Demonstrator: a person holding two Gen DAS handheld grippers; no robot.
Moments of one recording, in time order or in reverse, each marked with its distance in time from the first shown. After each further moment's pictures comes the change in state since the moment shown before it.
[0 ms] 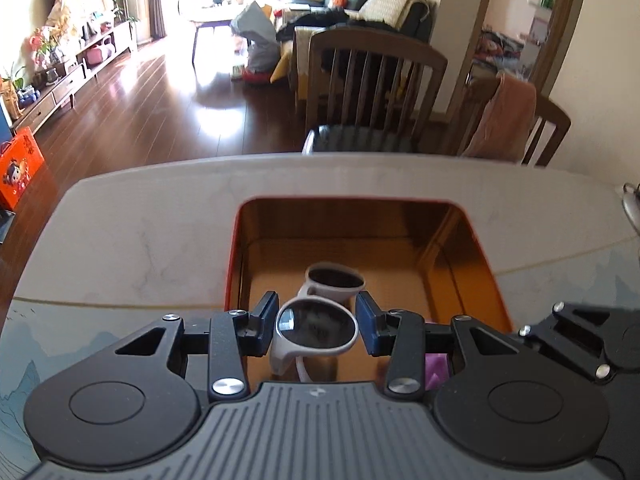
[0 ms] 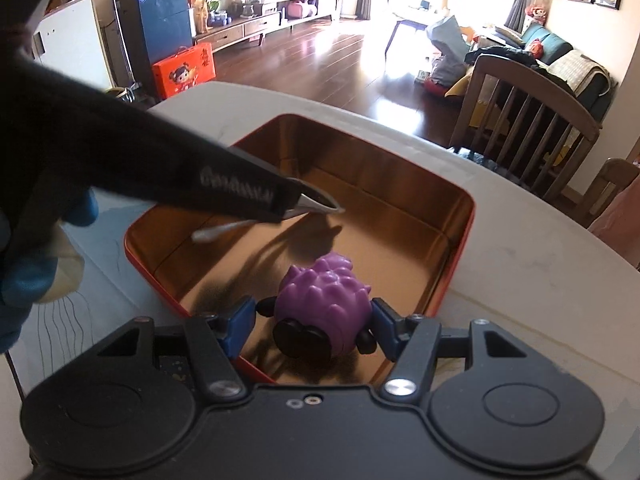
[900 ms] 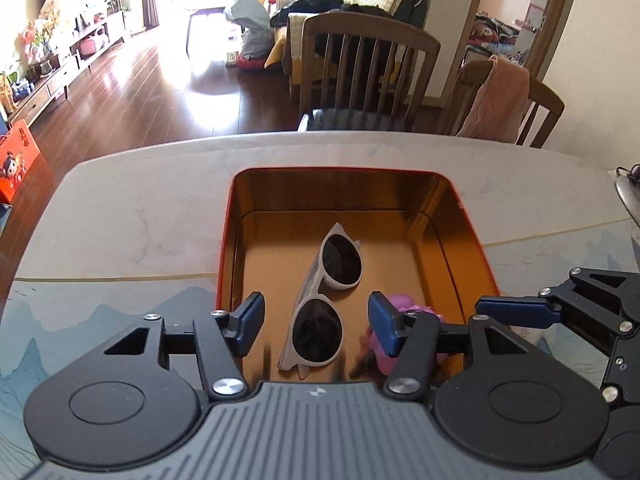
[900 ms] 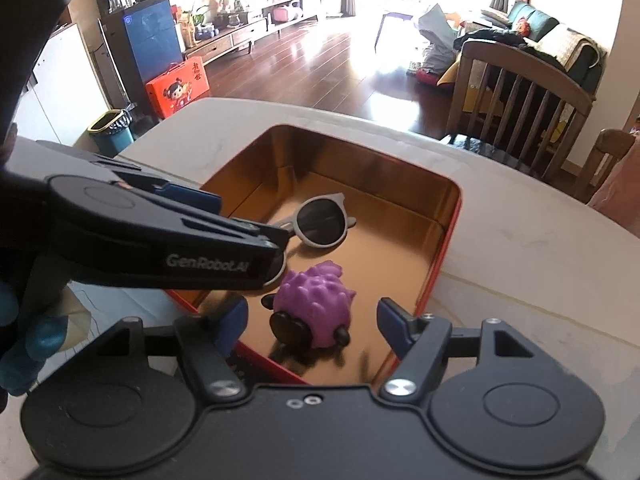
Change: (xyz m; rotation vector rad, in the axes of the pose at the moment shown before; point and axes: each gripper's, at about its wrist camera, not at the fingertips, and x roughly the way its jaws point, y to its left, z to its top) left arm -0.019 -0.004 -0.010 0.010 0.033 -0.017; right arm -0.022 -0.012 0.004 0.094 -0.015 0.020
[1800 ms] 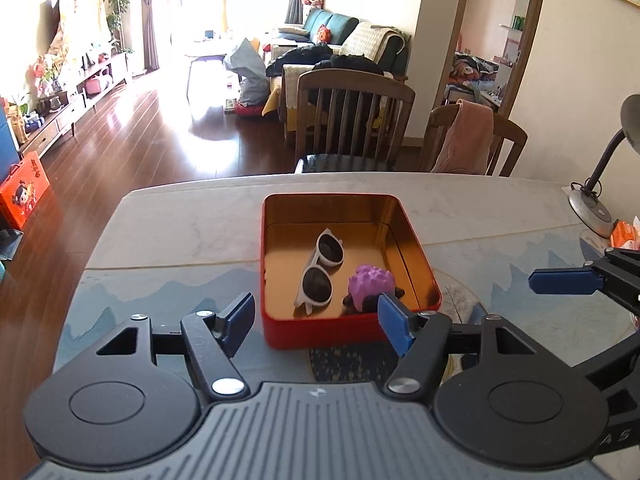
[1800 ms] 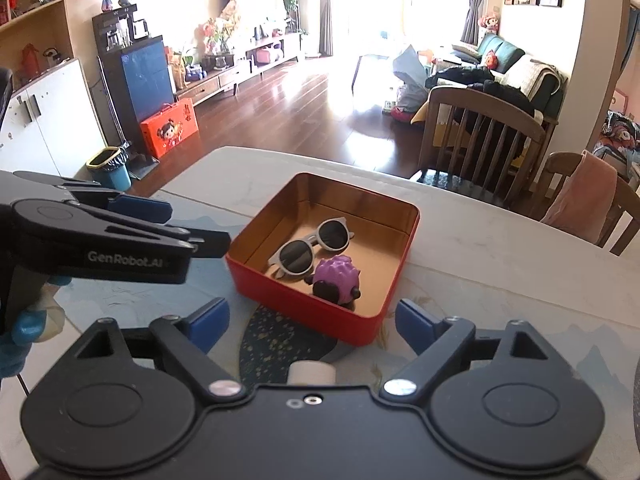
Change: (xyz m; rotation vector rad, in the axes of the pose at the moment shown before) left arm -0.133 0.003 -0.045 0.025 -0.143 -0.016; right arm -0.119 0.046 -0.036 0.032 -0.131 -0.060
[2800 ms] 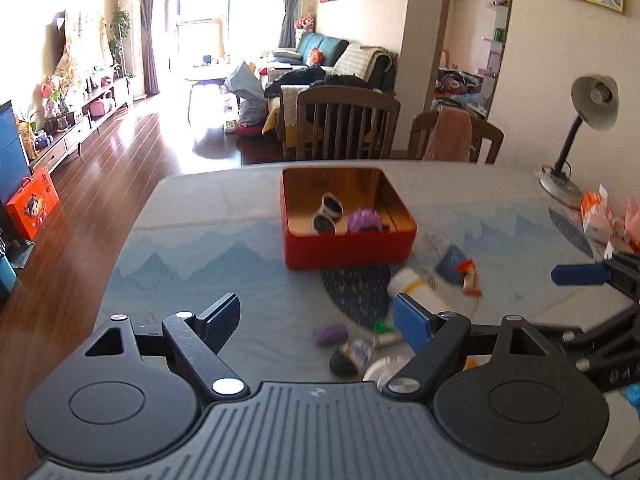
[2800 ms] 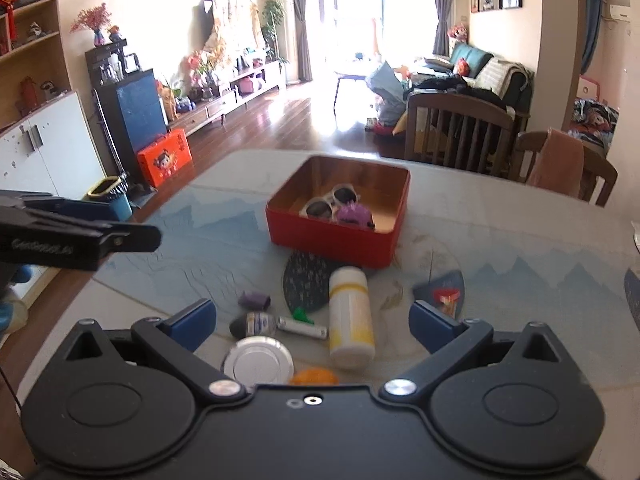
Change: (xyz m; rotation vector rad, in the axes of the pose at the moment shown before) left arm -0.101 0.013 -0.107 0.037 -0.075 -0.006; right arm -0.063 0.043 -0.103 0.101 -0.072 -0.041
